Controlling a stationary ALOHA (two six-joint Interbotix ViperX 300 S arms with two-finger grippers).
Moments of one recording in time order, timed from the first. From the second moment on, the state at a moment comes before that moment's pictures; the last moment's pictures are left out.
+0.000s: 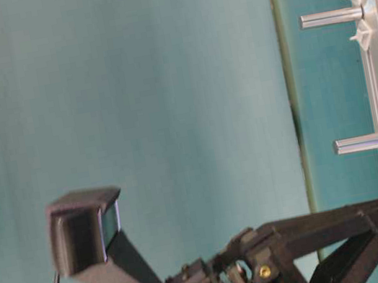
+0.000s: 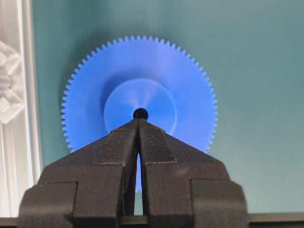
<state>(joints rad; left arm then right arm) -0.13 -0.02 0.54 0.01 0.43 -0.08 -0.04 -0.96 1.34 0.04 0.13 0.12</state>
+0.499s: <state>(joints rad) -0.14 0.09 0.42 0.01 0.58 -0.08 -0.04 -0.96 1.35 0.04 0.13 0.12</state>
